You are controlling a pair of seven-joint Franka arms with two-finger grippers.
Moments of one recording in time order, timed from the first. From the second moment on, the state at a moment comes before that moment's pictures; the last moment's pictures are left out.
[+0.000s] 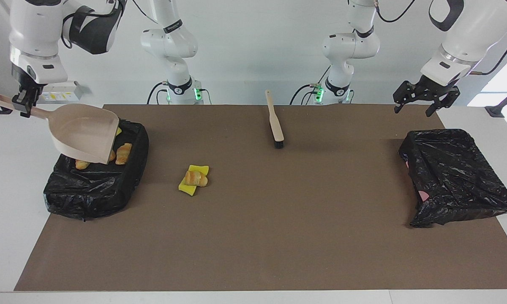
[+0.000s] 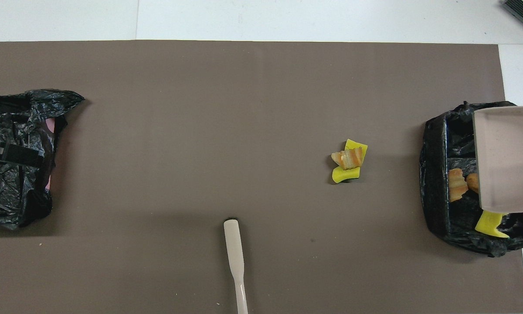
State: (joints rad) left arm -0.04 -0.06 0.02 -1.65 -0.02 1.56 0.17; right arm -0.20 -0.16 -0.09 -1.90 -0.53 2.02 -1.66
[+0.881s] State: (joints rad) left arm -0.04 -0.06 0.02 -1.65 -0.02 1.56 0.17; right arm 0.06 -0.15 0.05 -1.89 -0.15 1.69 -0.50
